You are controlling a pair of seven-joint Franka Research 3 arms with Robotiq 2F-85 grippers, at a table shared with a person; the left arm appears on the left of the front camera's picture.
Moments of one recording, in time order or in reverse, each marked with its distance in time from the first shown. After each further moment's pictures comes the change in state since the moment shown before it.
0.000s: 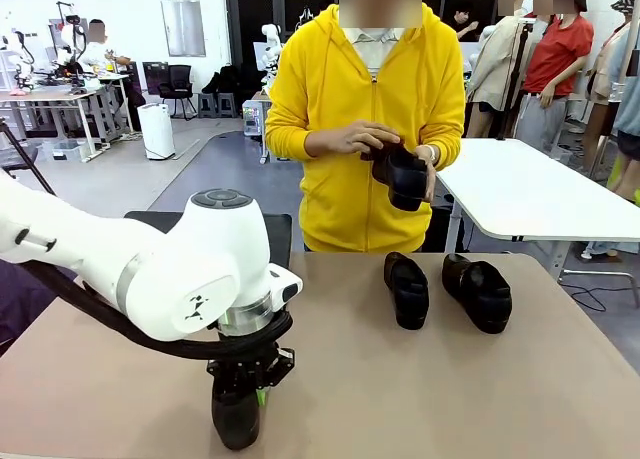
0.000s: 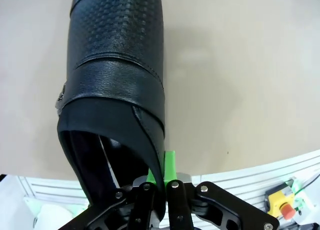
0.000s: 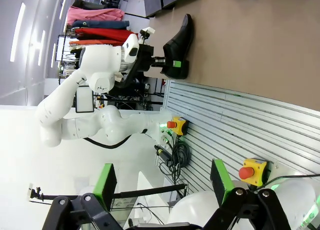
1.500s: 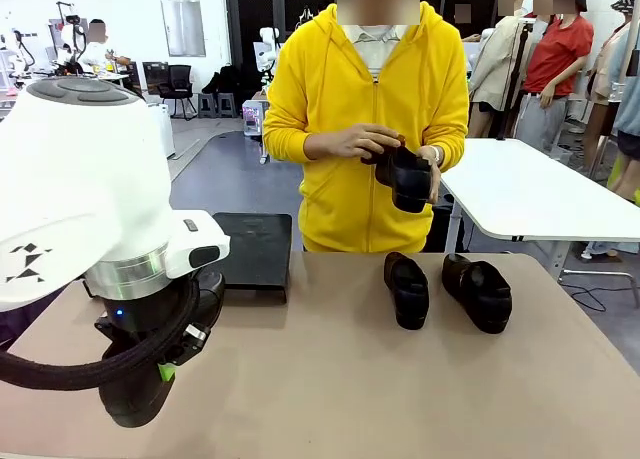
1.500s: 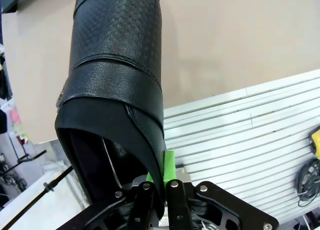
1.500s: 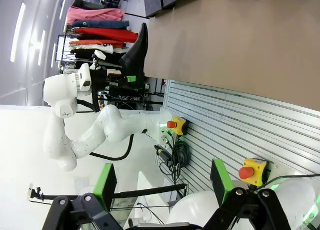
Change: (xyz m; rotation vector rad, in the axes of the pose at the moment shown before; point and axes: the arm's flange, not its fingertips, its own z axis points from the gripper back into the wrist) left arm -0.086 0.073 0.143 0.125 -0.108 -0.243; right arm 0.000 0.000 0.000 0.000 0.001 0.000
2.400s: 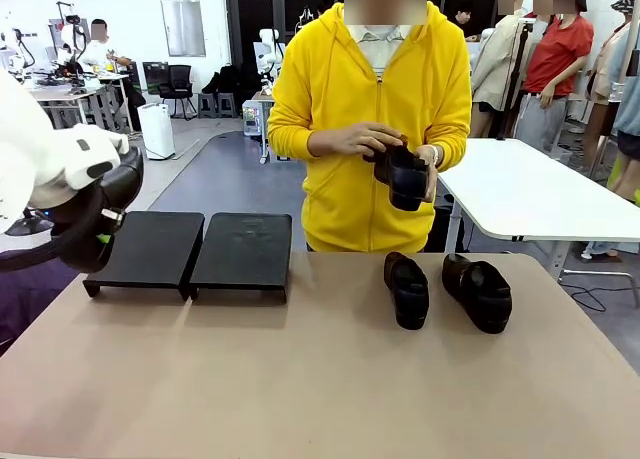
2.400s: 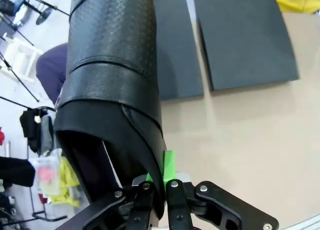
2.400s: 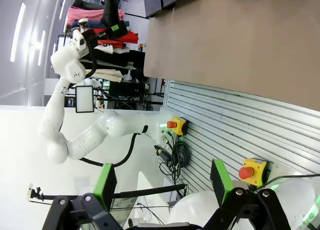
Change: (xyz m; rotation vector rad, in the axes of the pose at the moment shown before) left arm 0.123 0.210 -0.017 0.122 -0.440 0.097; right arm 0.000 0.000 0.000 0.000 -0.001 0.000
